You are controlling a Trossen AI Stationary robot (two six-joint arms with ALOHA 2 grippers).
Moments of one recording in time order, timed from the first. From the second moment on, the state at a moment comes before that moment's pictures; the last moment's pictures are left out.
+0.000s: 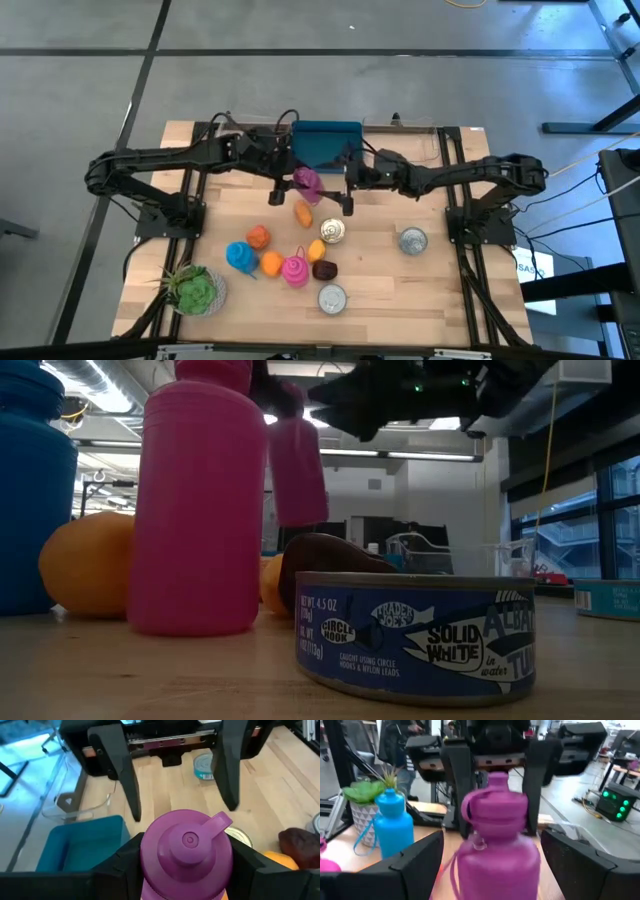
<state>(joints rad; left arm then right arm) 0.28 1.23 1.11 -0.35 0.15 0.34 -0.11 1.56 0.87 0.62 -0.13 -0.11</state>
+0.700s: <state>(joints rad) 0.26 1.23 1.11 -0.21 0.20 0.34 -0.11 1.68 0.98 0.62 -0.13 -0.10</state>
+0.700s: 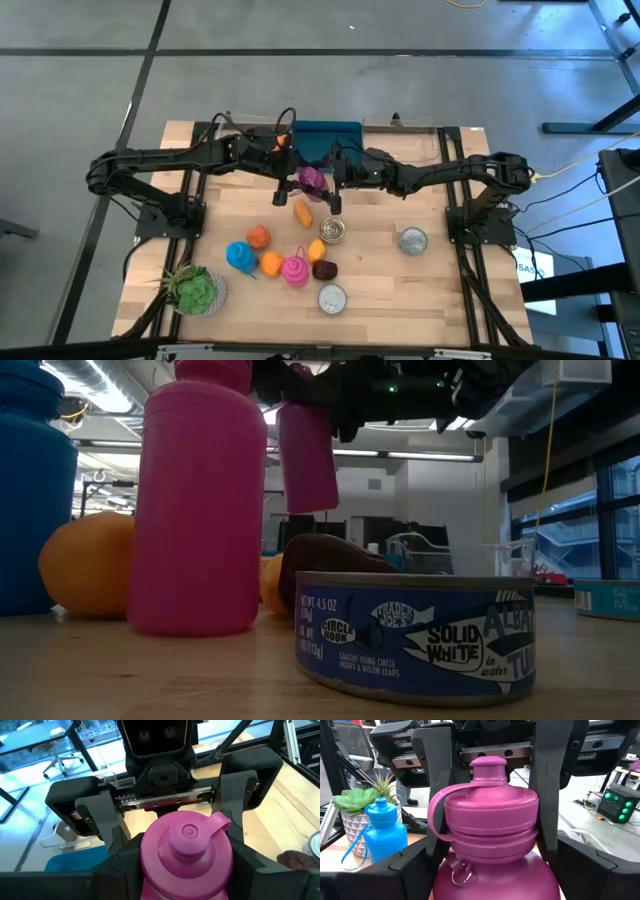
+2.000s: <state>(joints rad) 0.25 1.19 1.15 -0.10 0.16 0.30 -0.13 1.69 0.97 0.57 -0.10 -0.08</state>
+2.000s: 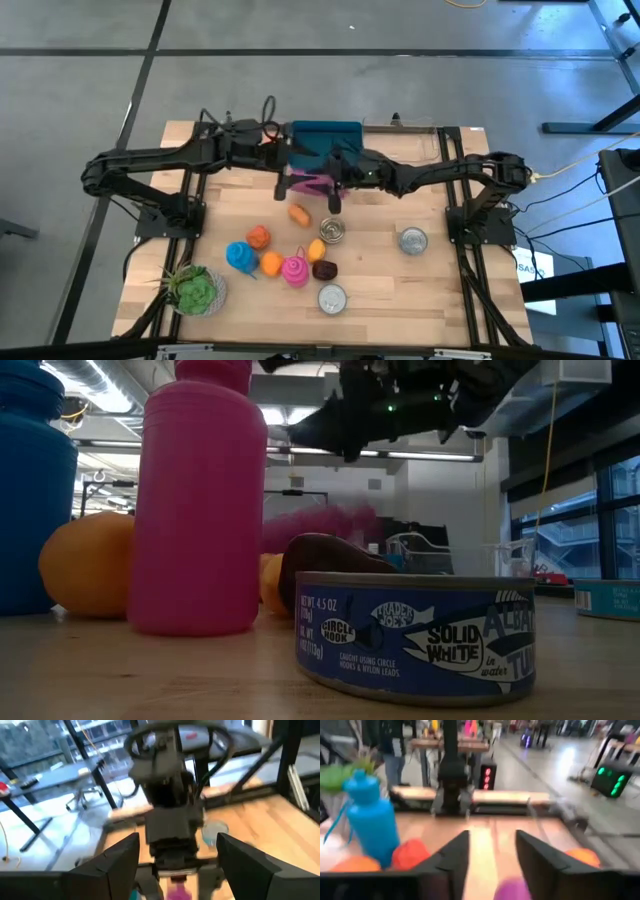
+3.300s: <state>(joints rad) 0.25 1.19 1.13 -0.54 0.06 0.23 -0.09 1.57 1.25 -0.34 0.23 -0.32</state>
